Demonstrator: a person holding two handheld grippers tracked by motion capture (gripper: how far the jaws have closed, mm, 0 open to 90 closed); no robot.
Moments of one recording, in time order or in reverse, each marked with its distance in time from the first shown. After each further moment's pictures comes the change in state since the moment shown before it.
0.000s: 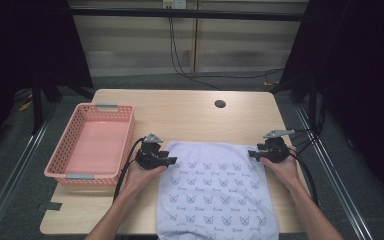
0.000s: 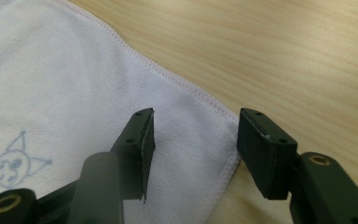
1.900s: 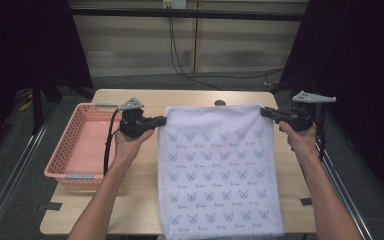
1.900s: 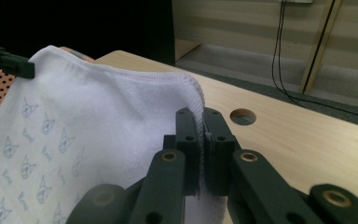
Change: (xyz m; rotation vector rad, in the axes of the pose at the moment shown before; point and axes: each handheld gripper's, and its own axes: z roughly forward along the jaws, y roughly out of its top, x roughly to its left) left arm 0.023 0.084 -0.076 -0.320 -0.027 0.016; right arm -0.013 0.100 -0.104 -0.409 0.152 0.030
